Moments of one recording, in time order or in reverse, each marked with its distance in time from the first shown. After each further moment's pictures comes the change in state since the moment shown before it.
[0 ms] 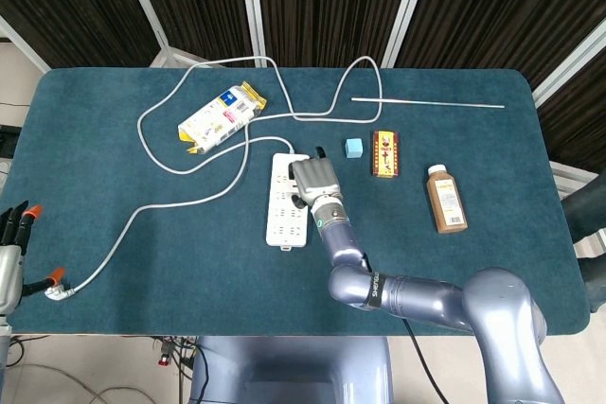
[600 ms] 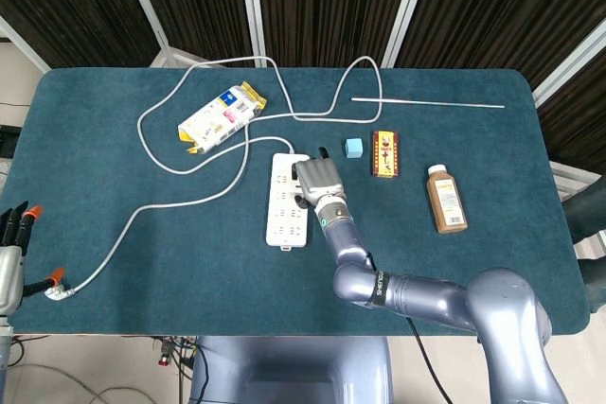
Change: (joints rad) left arm 0.000 -0.009 0.003 -0.003 -0.001 0.006 0.024; right arm -0.012 0.008 -0.012 0.006 -0.011 -0.021 0.022
